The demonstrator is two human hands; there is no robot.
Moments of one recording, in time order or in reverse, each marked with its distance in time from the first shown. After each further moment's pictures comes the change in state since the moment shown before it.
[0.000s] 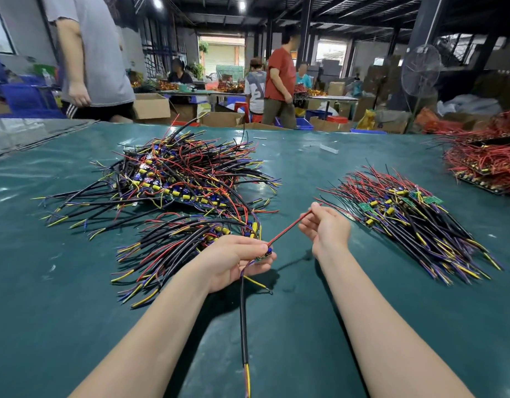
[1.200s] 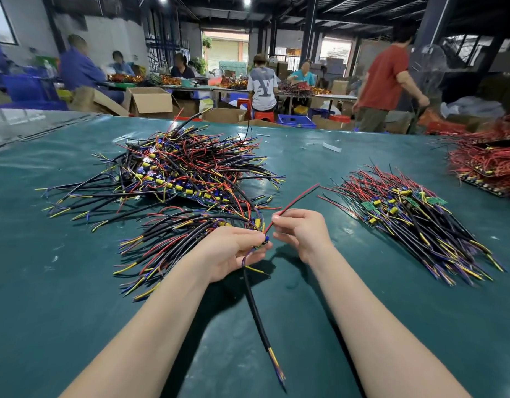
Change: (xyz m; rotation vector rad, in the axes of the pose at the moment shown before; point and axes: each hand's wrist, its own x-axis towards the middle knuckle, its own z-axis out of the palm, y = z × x) left_hand 0.000 0.005 -0.004 0.013 0.092 0.013; right_hand -0.025 0.011 0.013 -0.407 -0.377 0.073
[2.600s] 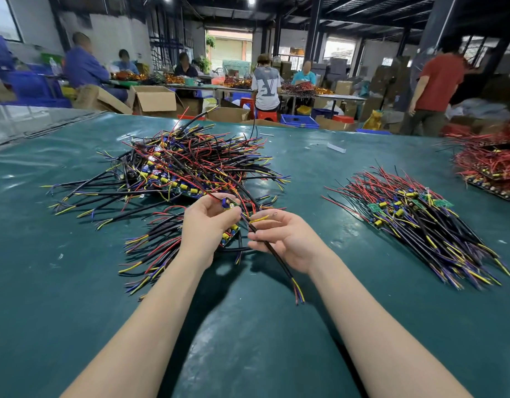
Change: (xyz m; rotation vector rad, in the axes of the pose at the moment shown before) left_hand 0.004 0.010 -0.024 0.073 0.351 0.623; right_hand -0.016 -0.001 0.023 0.115 -0.403 0.115
